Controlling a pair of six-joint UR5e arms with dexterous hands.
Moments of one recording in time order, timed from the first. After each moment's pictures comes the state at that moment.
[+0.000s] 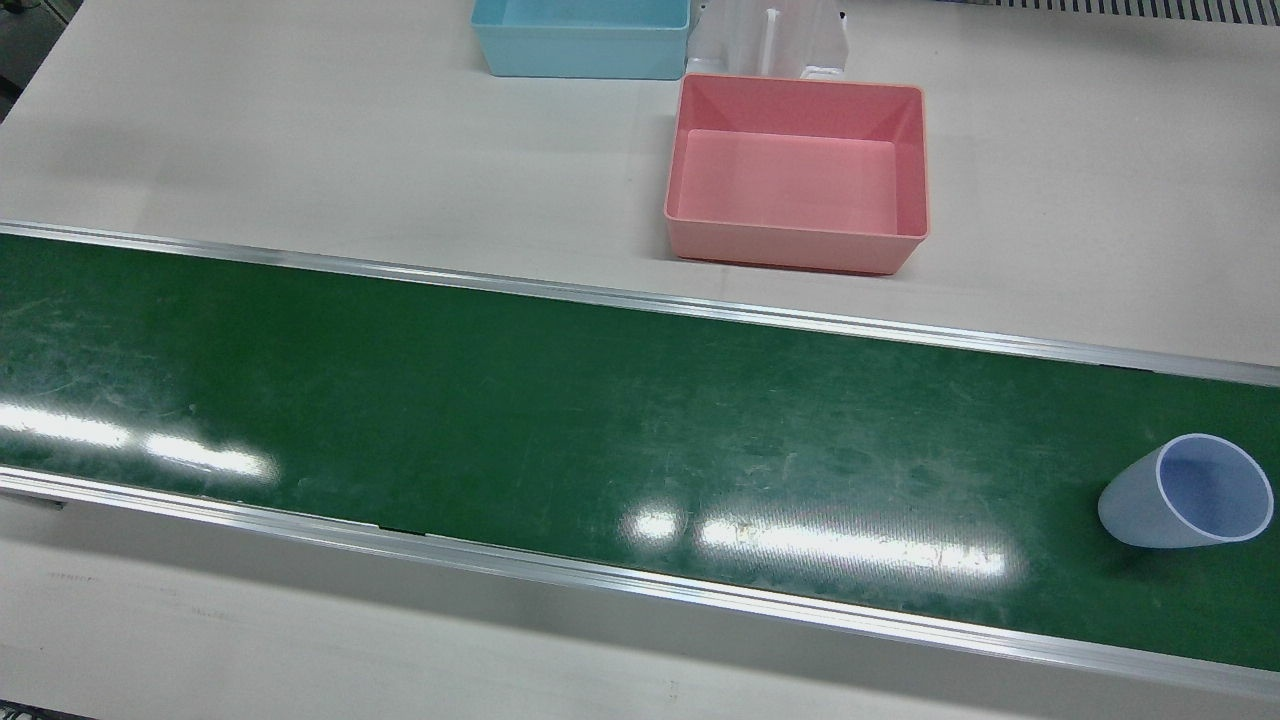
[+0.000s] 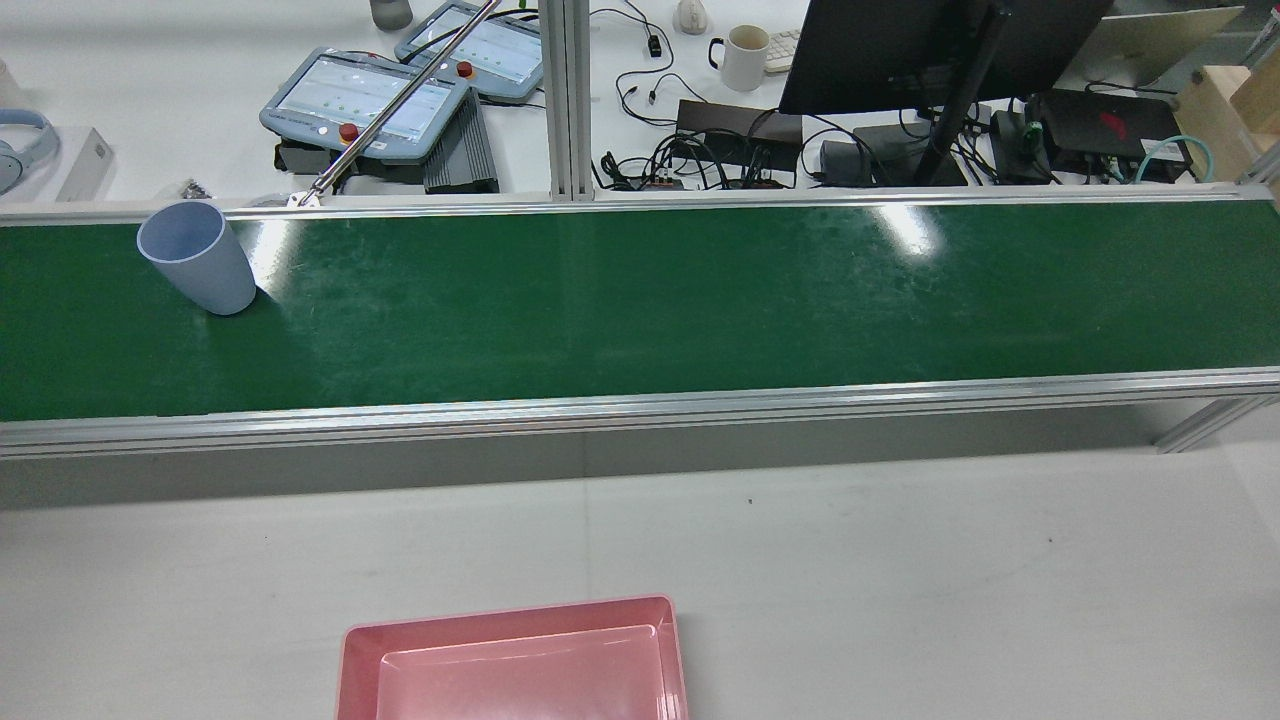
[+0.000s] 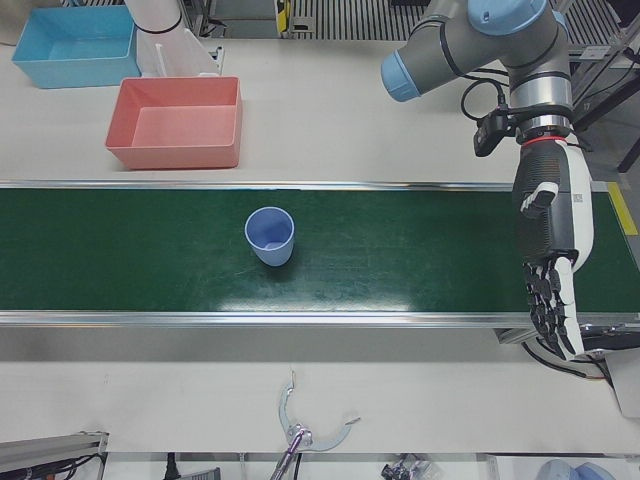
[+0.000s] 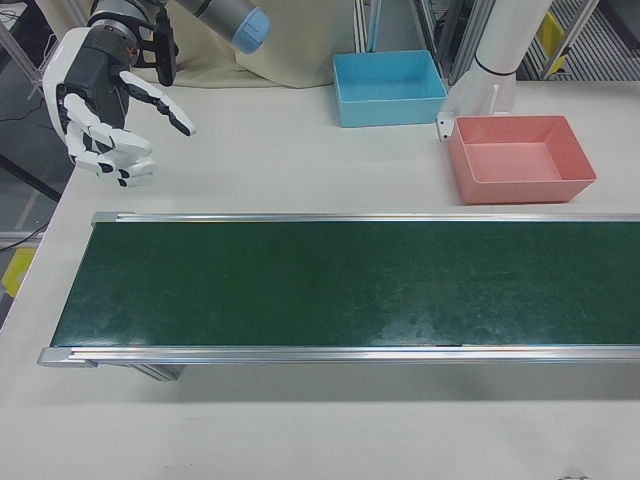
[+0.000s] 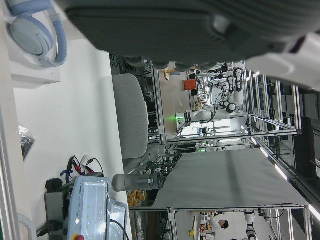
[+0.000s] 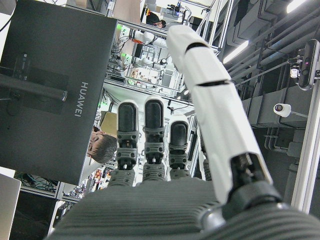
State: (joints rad) left arm -1.45 -1.82 -1.73 0.54 1.64 0.11; right arm 1.55 -1.69 2.08 -3.40 -1.54 -0.22
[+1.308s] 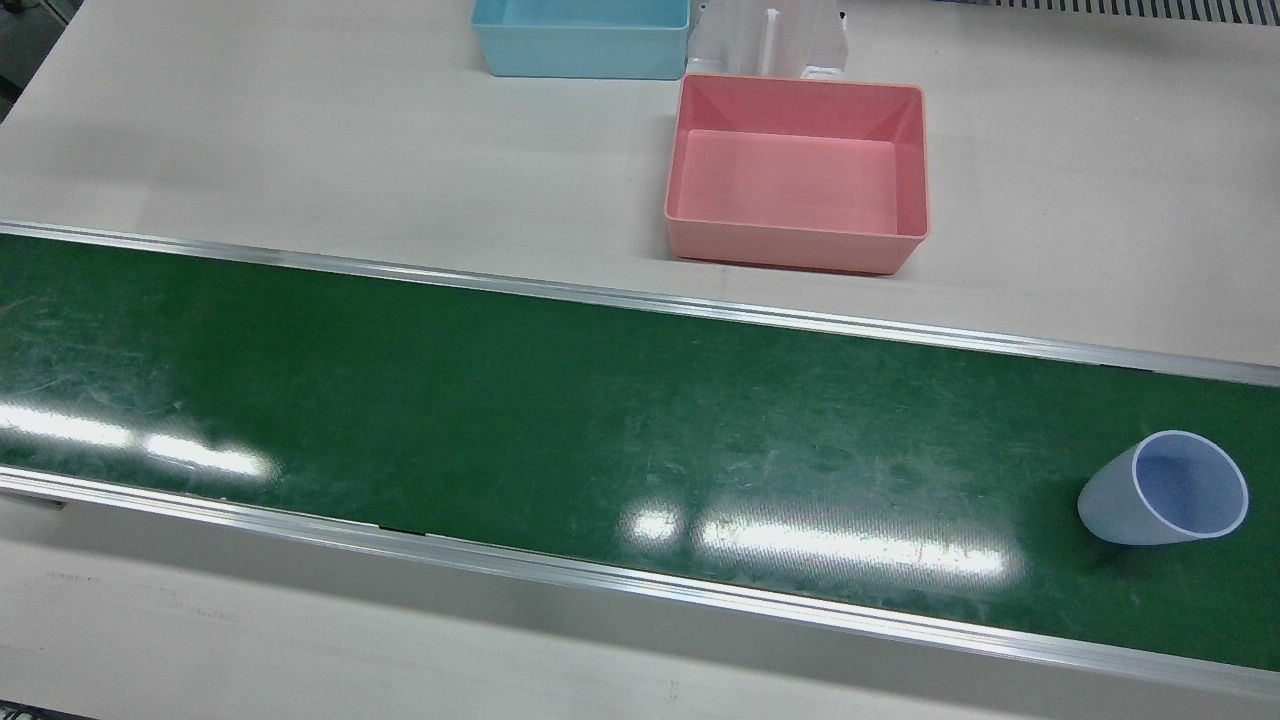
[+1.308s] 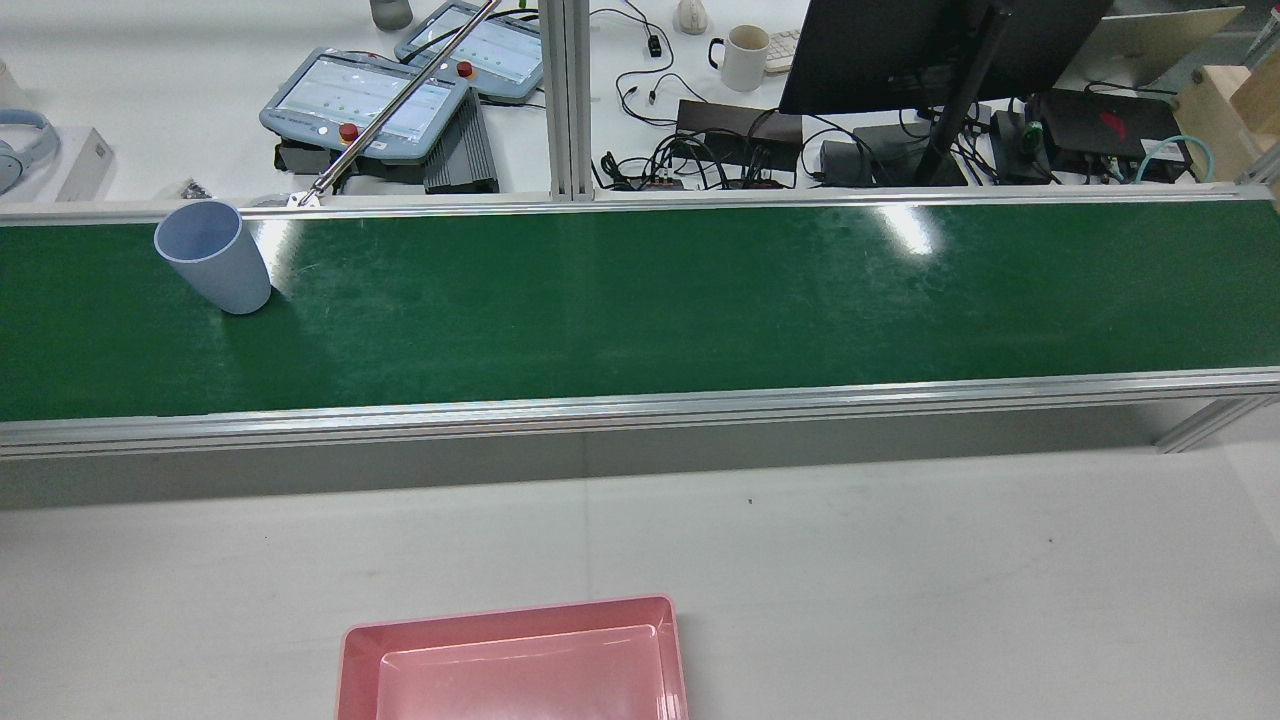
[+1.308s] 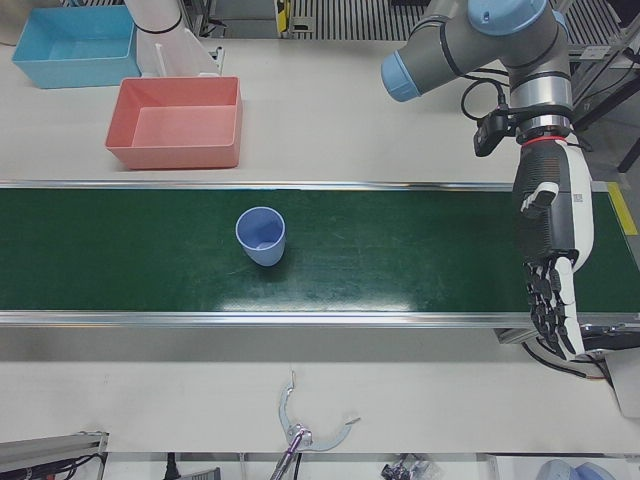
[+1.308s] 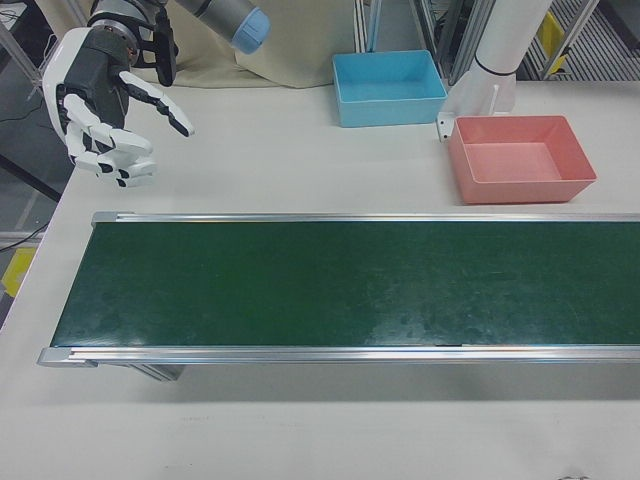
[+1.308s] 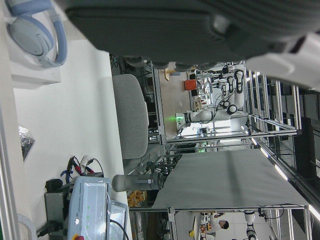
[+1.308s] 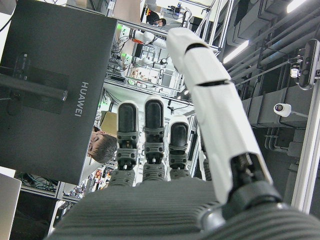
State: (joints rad) left arm -1.45 -1.82 -1.73 0.54 1.64 0.11; right arm 1.55 -1.69 2.08 -3.40 -1.54 -0.22
